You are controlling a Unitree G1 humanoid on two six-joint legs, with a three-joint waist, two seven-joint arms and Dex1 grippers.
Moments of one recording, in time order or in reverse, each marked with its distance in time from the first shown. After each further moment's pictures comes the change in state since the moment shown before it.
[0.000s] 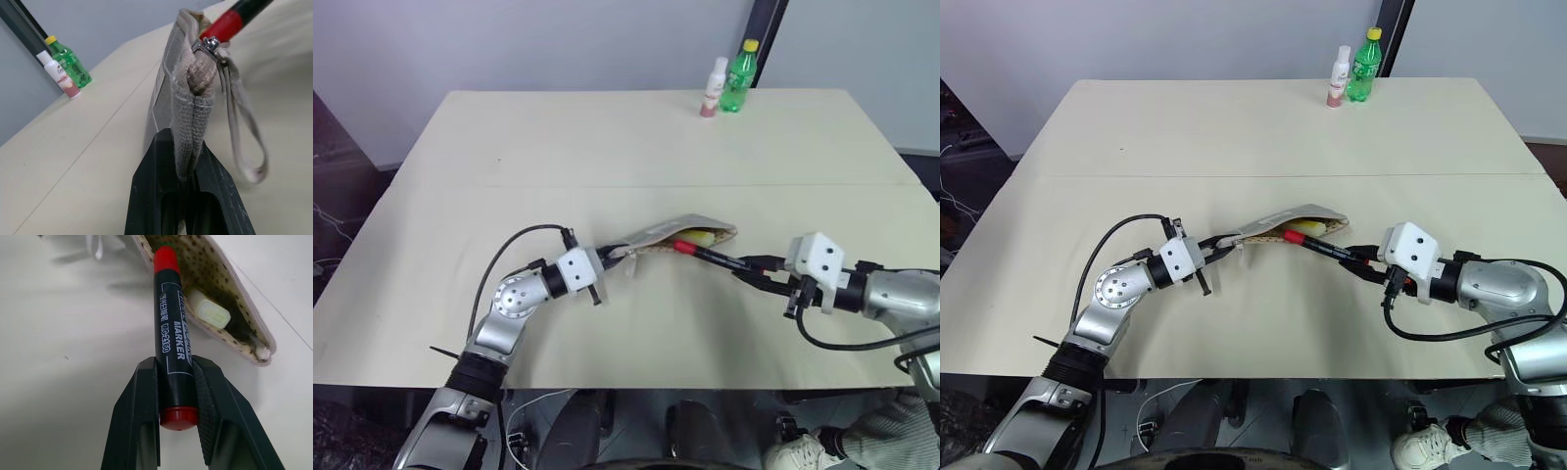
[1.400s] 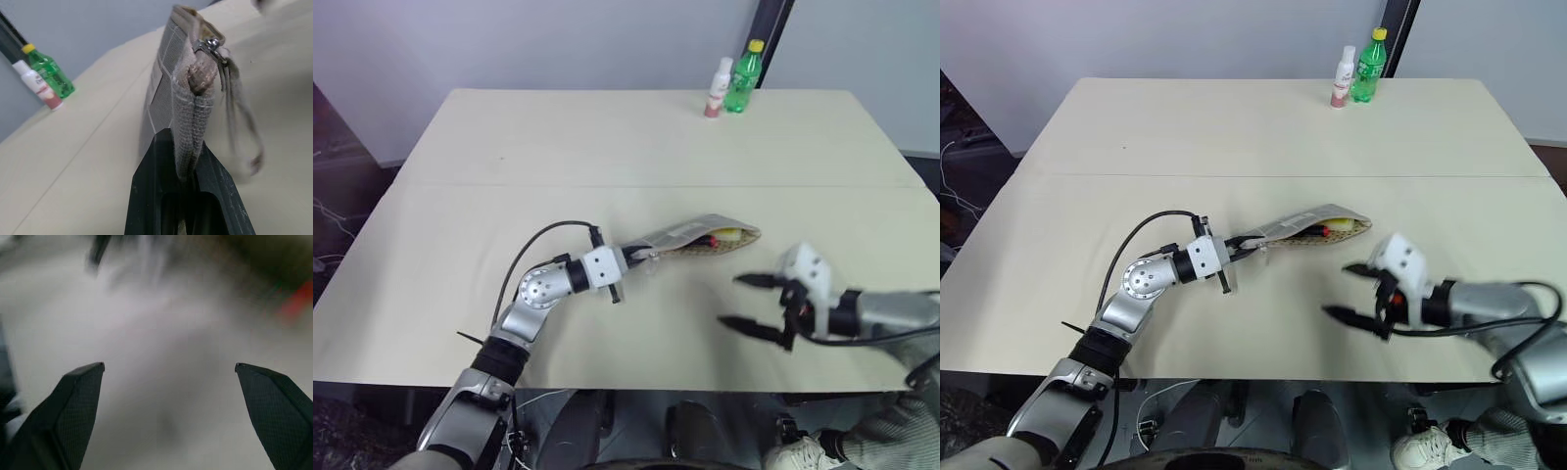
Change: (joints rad) left arm -0.117 -0.099 -0.076 0.154 0.072 -0.056 -0.011; right arm 0.120 0.071 -0.016 -0.230 0.262 0.556 -0.114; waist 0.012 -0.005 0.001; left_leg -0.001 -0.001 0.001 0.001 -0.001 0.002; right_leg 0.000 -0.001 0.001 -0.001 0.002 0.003
